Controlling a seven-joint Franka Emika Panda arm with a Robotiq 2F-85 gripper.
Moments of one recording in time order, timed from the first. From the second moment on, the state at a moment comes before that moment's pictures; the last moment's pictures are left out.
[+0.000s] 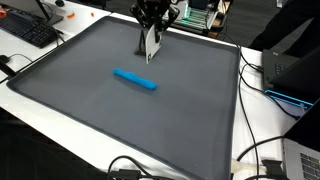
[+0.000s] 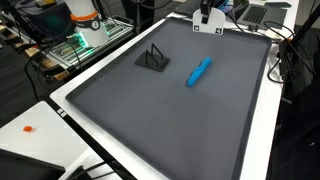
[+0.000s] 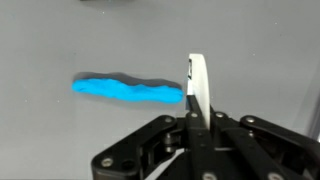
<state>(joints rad) 0.13 0.25 0.11 -1.90 0.00 2.13 0.11</state>
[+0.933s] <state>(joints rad) 0.13 0.28 0.11 -1.88 0.01 2.13 0.10</state>
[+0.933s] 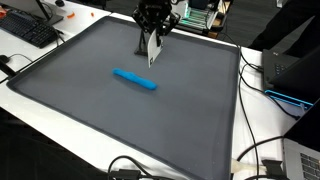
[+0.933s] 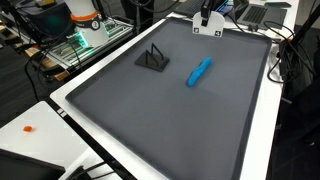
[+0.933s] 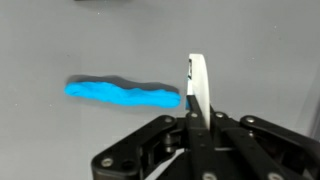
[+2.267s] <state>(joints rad) 0.16 0.51 0.07 -1.75 -0.05 2.20 0.12</state>
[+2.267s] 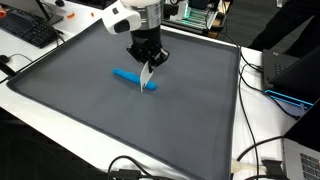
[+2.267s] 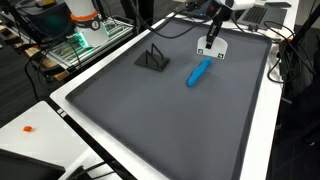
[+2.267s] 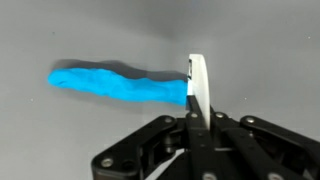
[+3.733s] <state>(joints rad) 0.19 0.60 0.04 -1.68 -0.10 2.22 0.14</state>
